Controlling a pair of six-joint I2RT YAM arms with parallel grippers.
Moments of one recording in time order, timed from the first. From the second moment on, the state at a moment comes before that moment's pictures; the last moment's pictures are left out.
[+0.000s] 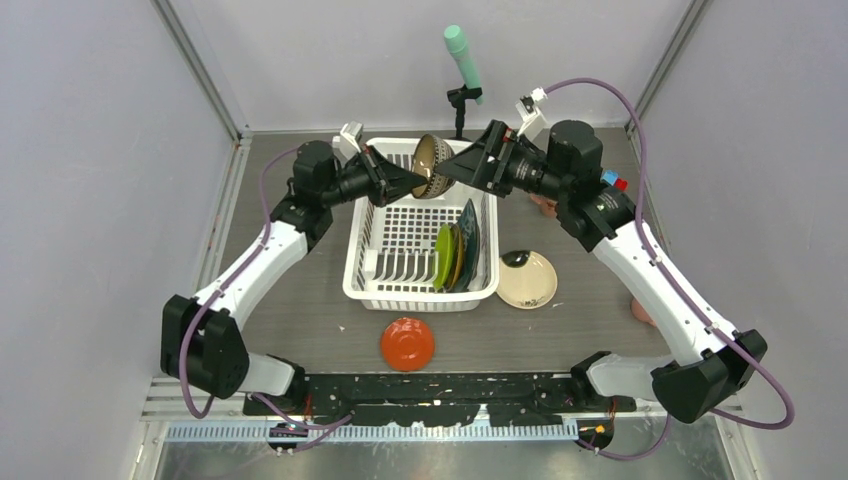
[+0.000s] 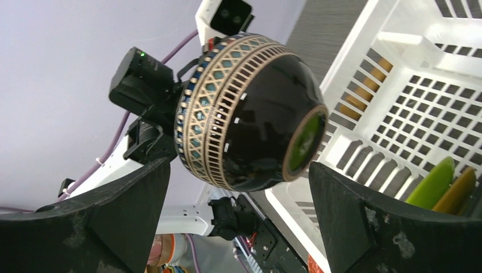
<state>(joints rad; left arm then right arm) -0.37 1.37 1.11 0.14 0.69 -1.28 0.48 1.25 1.37 -0.29 -0.47 0.84</state>
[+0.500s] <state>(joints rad) -0.39 1.44 1.11 0.17 0.70 -1.28 0.50 1.27 1.37 -0.30 -0.40 0.81</state>
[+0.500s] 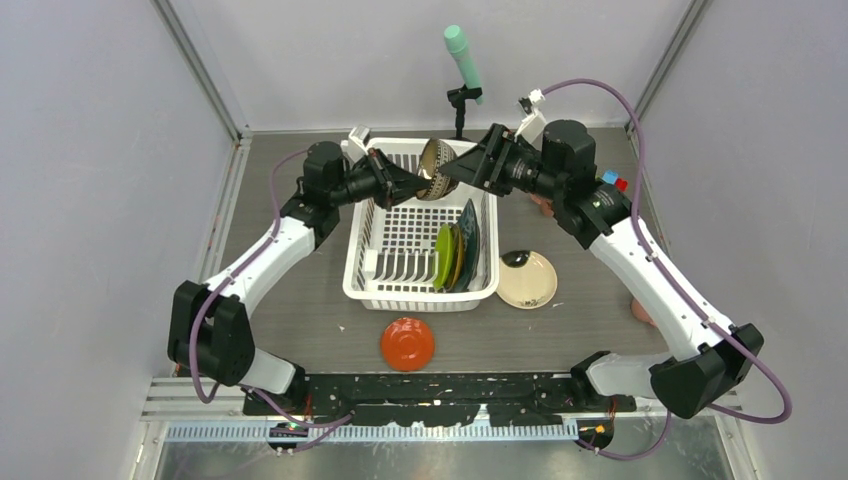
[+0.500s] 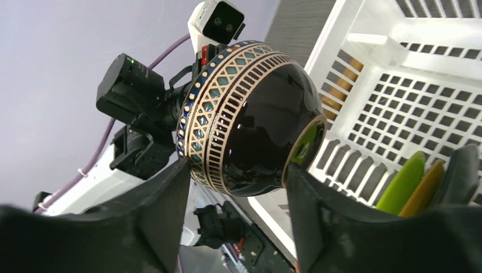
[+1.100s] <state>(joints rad) -0.39 1.44 1.11 0.07 0.66 -1.15 0.54 1.33 1.42 -0.43 -0.33 0.77</state>
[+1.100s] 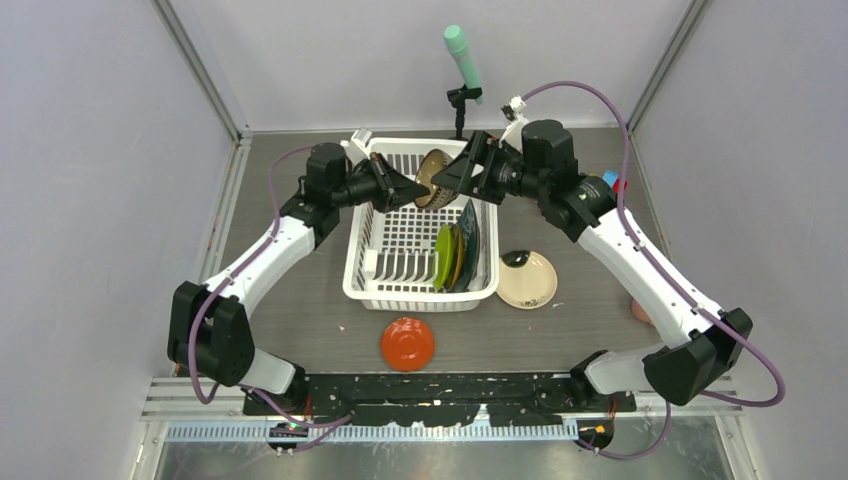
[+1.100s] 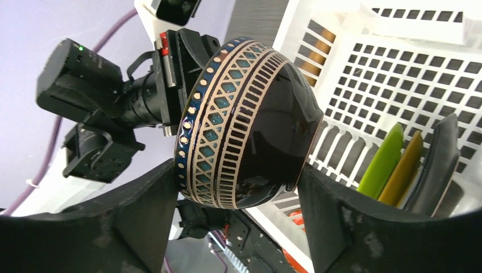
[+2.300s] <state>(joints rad) -0.27 1.25 1.30 -0.58 0.22 -0.60 0.61 1.82 1.85 -0.82 0.06 0.53</state>
